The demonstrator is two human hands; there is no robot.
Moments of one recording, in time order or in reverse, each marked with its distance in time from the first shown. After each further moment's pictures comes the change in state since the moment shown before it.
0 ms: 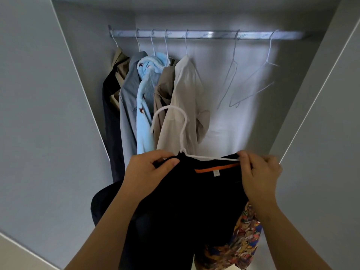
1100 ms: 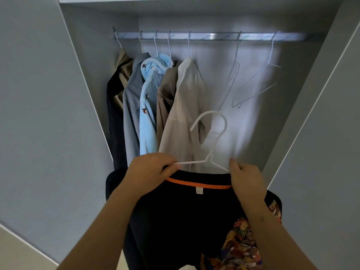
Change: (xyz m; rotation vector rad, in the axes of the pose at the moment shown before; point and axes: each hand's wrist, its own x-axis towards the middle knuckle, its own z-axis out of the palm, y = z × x) left_hand 0.011 -0.017 -0.008 0.583 -0.267 0.200; right_hand -0.010 -0.019 0.012 0.008 -0.261 0.355
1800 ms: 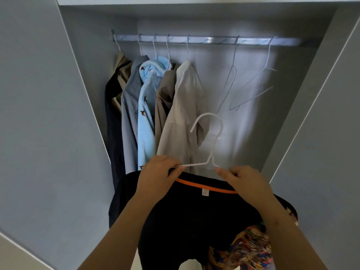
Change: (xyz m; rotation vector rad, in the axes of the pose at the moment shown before) left_hand 0.004 0.015 0.029 -0.177 0.178 -0.088; right_hand 0.005 -0.001 -0.024 -0.260 -0.351 -0.292
